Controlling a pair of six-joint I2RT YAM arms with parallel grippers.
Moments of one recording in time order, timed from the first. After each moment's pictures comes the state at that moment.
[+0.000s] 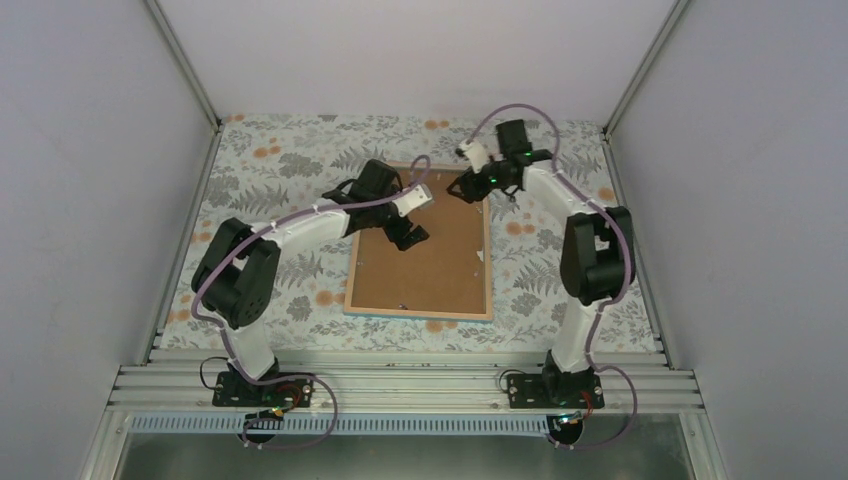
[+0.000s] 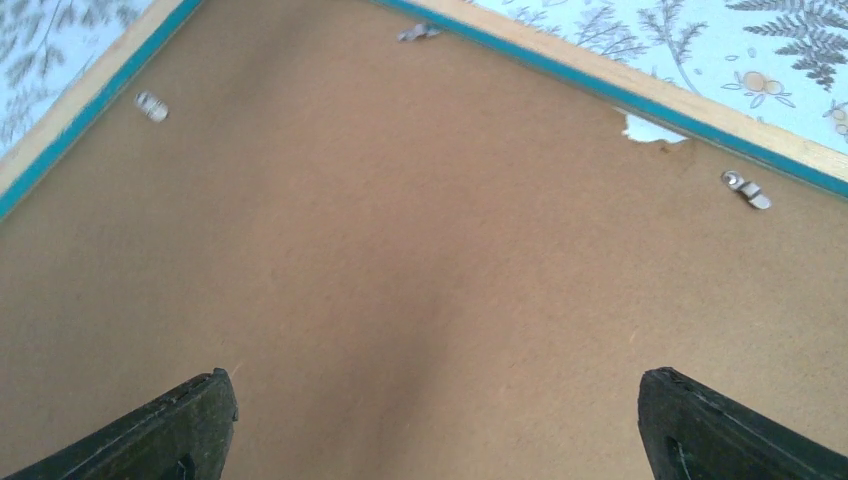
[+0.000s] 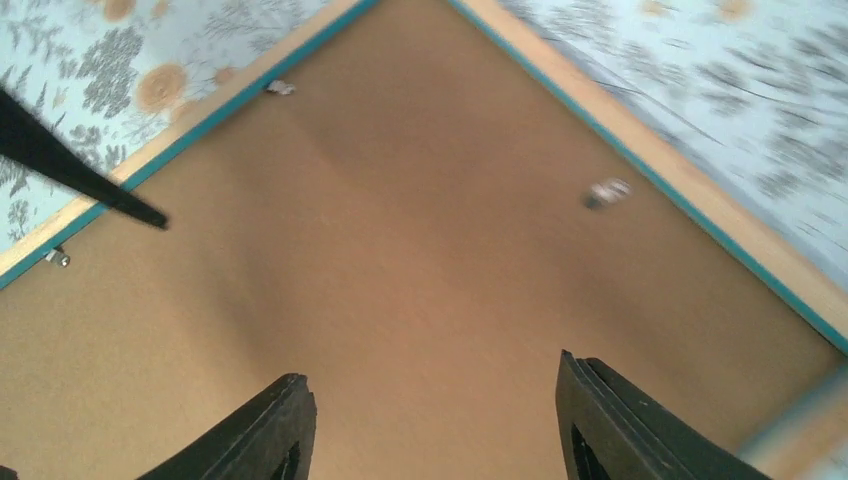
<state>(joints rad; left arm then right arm) -0.57 1.80 1.22 -0.27 0.37 0.35 0.28 1.94 1.51 -0.53 -0.55 -0.42</state>
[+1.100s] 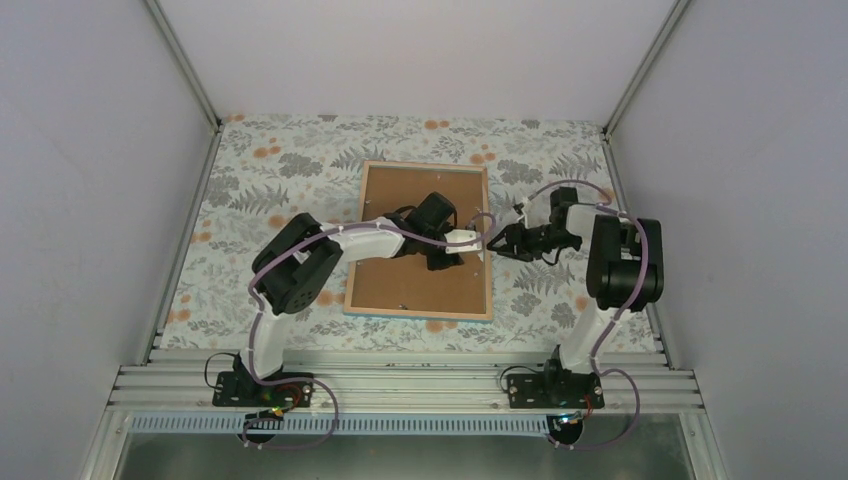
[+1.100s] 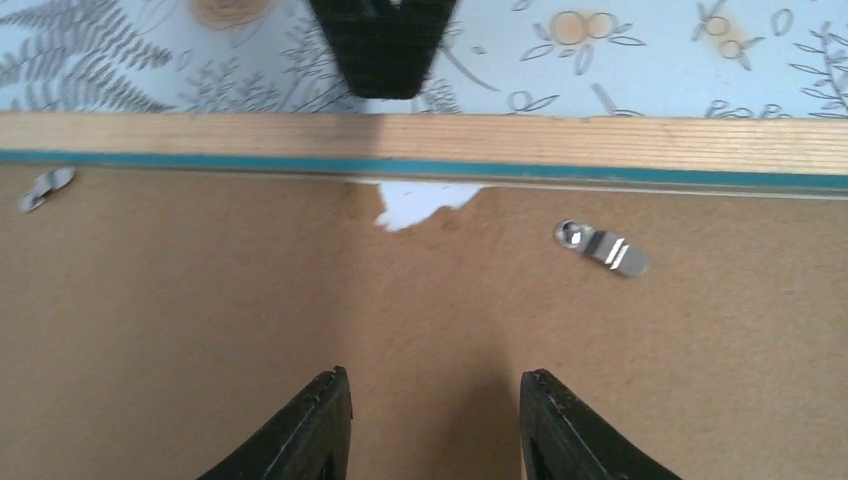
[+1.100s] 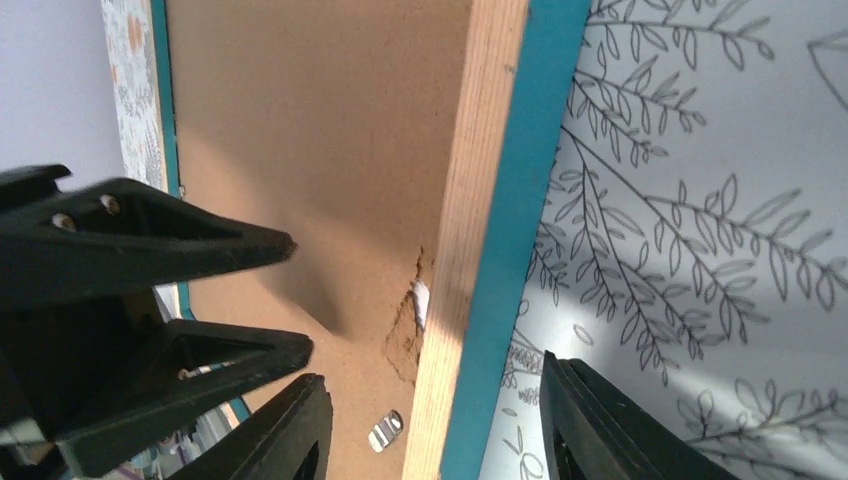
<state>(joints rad) -0.83 2.07 1.36 -0.20 0.29 0.60 -0.07 1.86 1.02 -0.66 -0.88 -0.14</state>
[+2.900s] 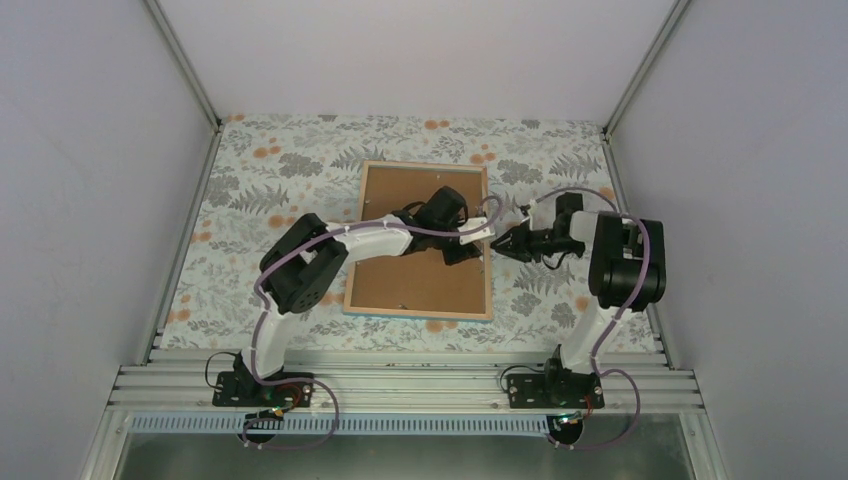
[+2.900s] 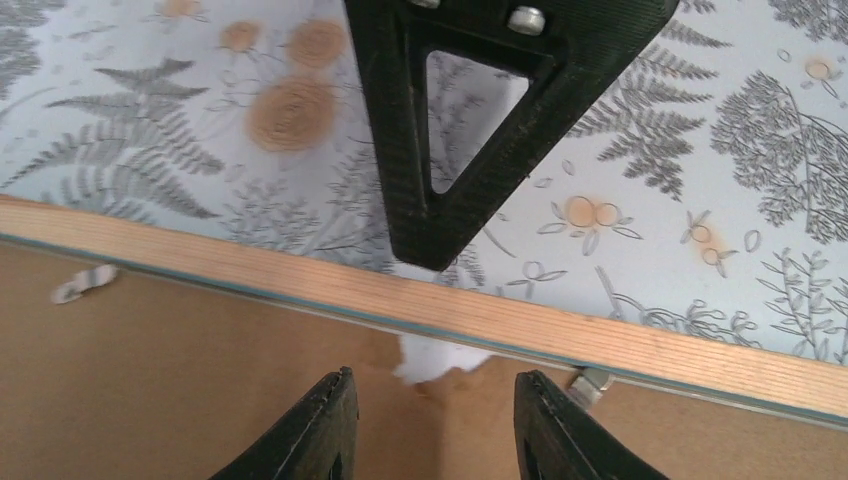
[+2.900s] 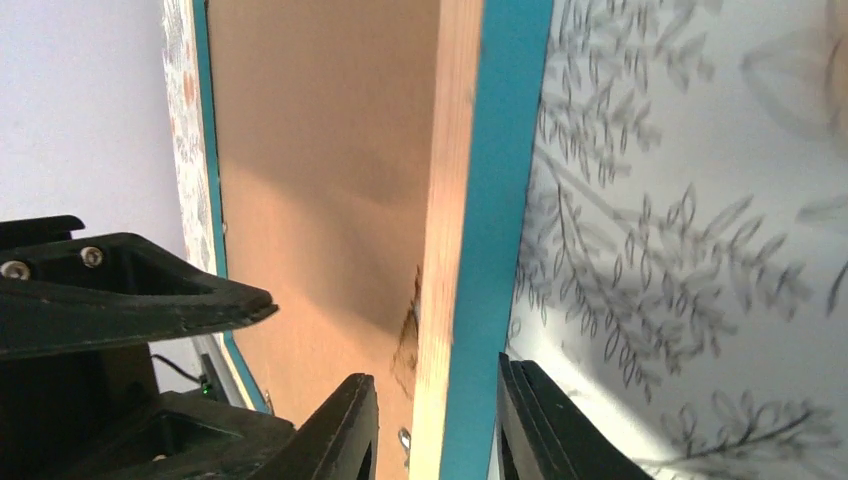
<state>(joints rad) -0.87 2.11 1.44 -0.12 0.33 0.38 -0.11 1.85 0.93 -0.52 -0.97 -0.03</state>
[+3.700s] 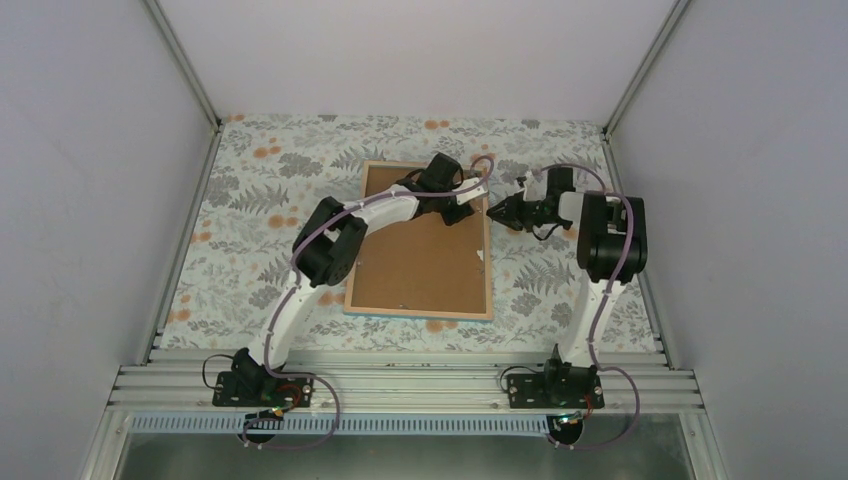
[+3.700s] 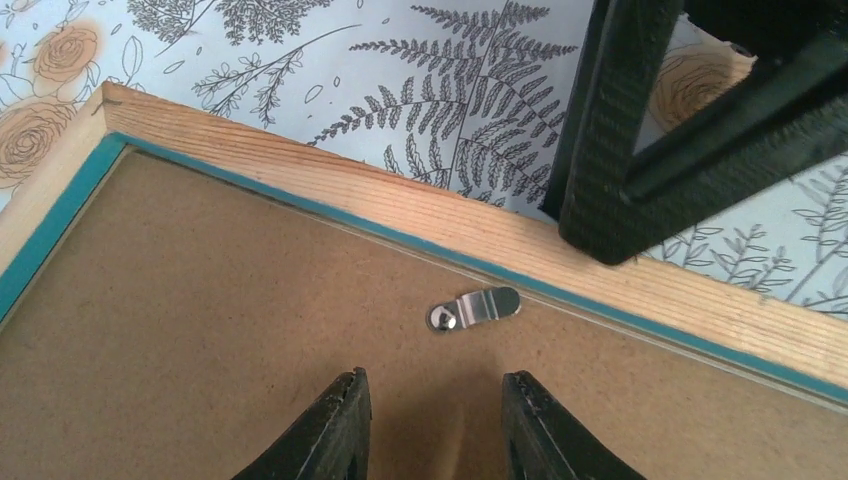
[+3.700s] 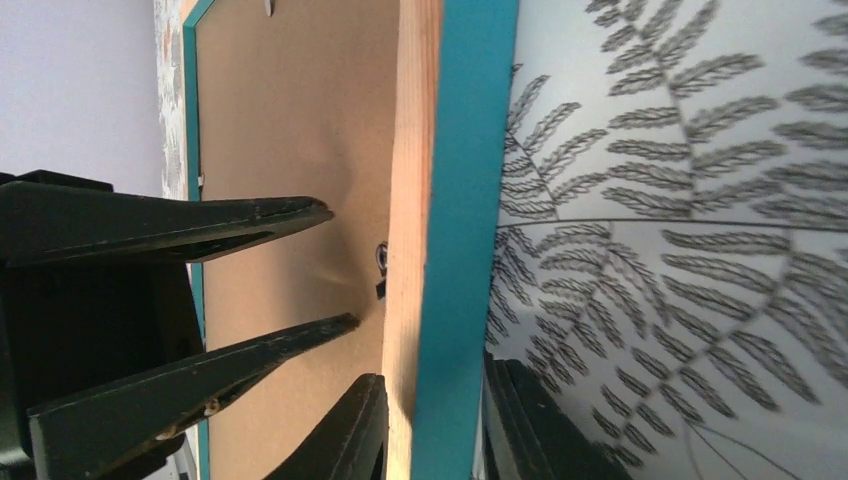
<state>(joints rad) -0.71 2.46 1.93 -0.25 0.30 0.40 -0.08 2.09 1.21 -0.28 -0.93 0.20</state>
